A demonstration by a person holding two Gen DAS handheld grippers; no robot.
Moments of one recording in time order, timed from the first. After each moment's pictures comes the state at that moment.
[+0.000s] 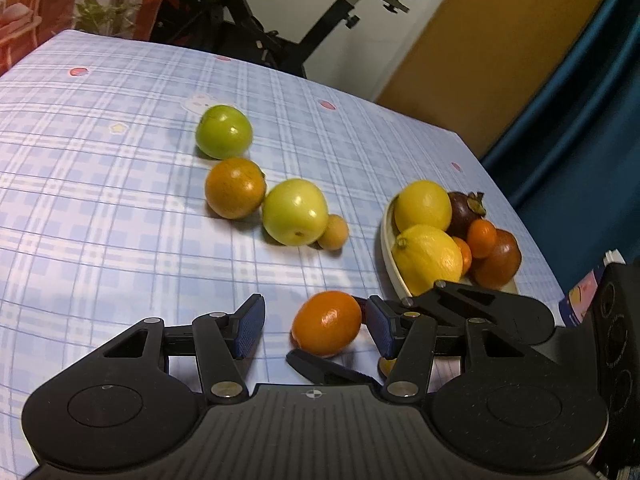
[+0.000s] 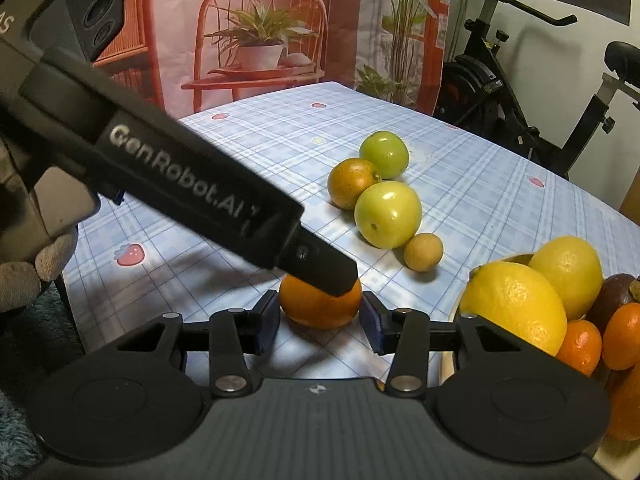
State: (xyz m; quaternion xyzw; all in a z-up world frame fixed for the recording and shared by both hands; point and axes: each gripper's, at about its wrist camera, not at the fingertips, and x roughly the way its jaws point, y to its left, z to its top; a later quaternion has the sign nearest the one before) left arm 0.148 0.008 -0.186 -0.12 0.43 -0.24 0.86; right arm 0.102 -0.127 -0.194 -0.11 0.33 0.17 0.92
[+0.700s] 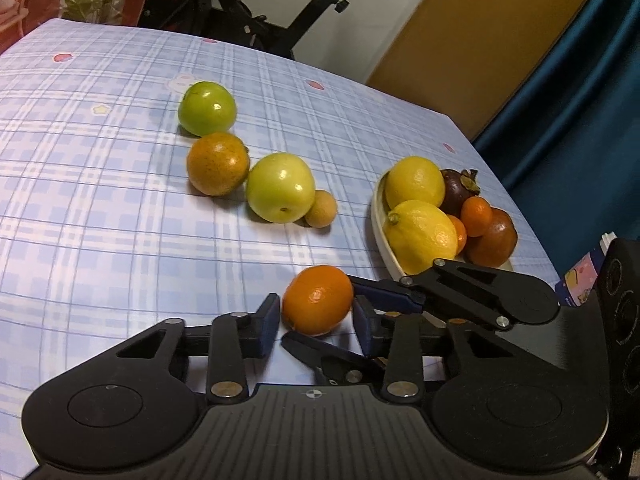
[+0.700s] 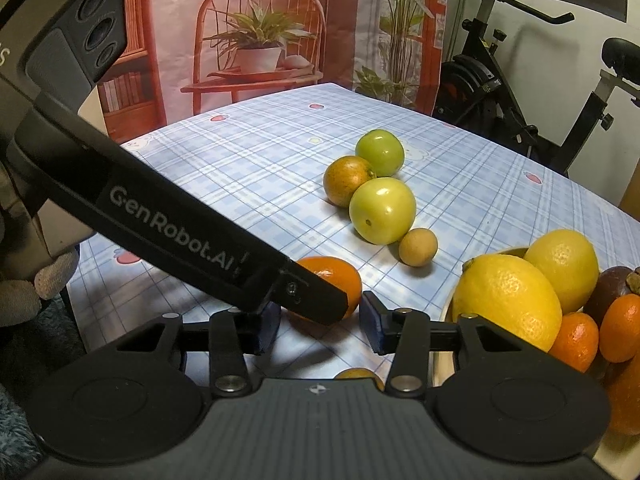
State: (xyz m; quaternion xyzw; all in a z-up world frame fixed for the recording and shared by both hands) left arm 0.146 0.001 -0.197 -0.11 0.44 -0.26 0.85; right arm 0.097 -0.130 -0.194 -0.10 0.33 0.17 0.92
